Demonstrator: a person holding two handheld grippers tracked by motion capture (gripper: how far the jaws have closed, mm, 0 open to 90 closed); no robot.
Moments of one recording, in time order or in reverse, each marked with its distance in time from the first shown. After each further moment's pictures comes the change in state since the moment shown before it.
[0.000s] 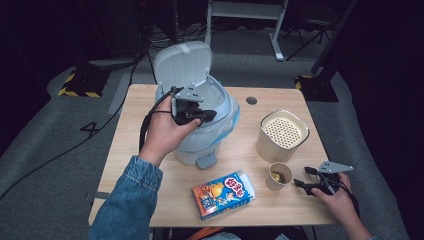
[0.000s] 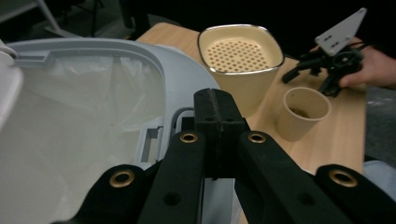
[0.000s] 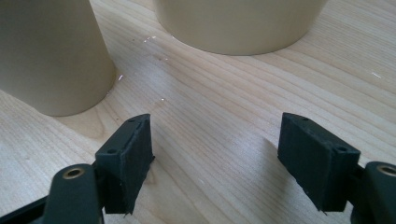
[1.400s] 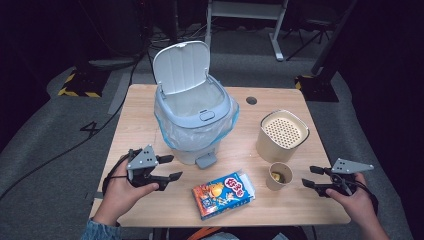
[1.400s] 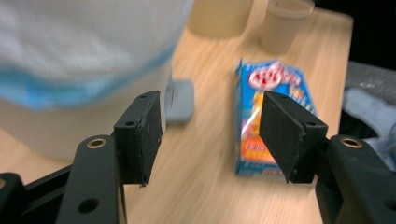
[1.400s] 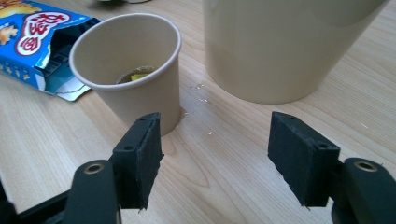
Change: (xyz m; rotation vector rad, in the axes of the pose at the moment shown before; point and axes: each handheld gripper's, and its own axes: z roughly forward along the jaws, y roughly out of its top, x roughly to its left) left arm -0.033 -0.176 -0.037 -0.009 -0.004 -0.033; right arm 0.013 0.030 -0.054 -0.067 0.106 -0.045
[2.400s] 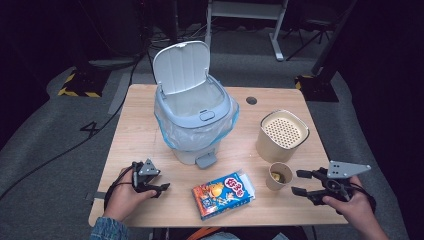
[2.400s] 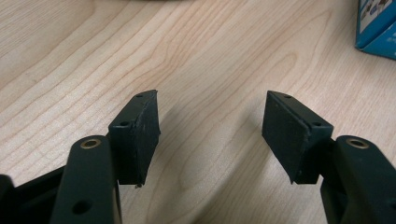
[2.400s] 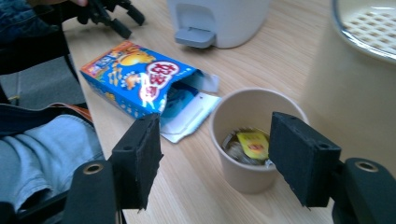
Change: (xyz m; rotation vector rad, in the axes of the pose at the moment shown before) left arm 0.032 -0.082 0.043 0.282 0.121 -0.129; right arm 0.051 0.041 -0.006 -0.073 0.218 -0.067
